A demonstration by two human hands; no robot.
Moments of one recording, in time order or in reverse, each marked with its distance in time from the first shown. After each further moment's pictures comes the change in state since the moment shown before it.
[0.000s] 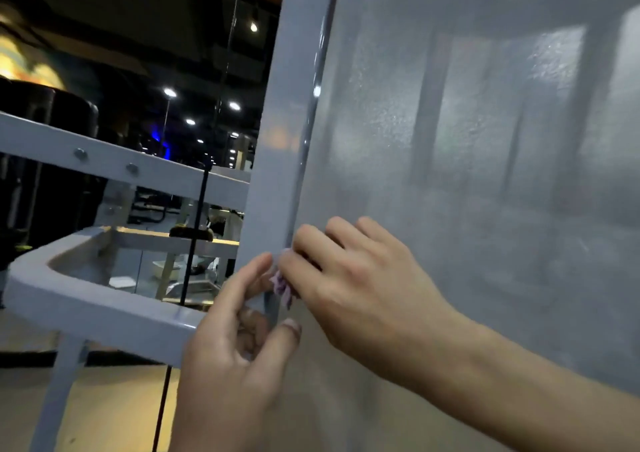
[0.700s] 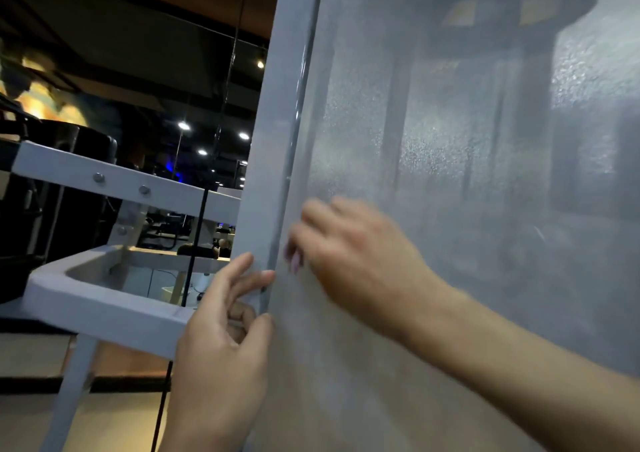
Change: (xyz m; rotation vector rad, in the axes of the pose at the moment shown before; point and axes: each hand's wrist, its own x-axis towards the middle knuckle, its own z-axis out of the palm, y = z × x) left_hand -0.006 -0.002 0.005 0.093 0.055 0.044; right_hand -0.002 0.022 0.005 0.038 0.245 0.010
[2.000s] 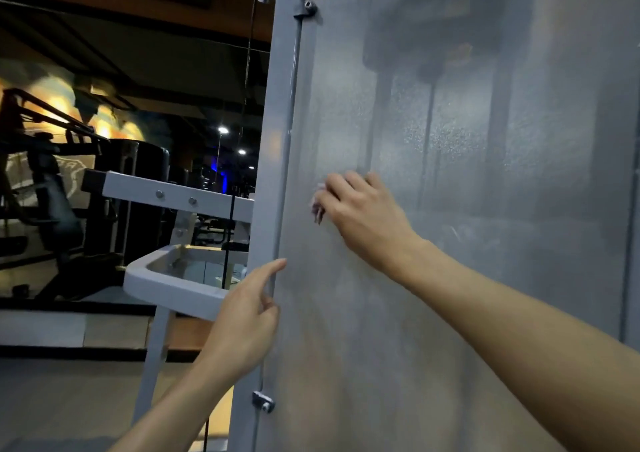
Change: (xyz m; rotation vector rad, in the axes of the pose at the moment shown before) left_hand -0.032 0.076 0.001 0.640 -0.240 -0.028; right_hand -0.005 0.058 -0.031 -0.191 0.113 0.101
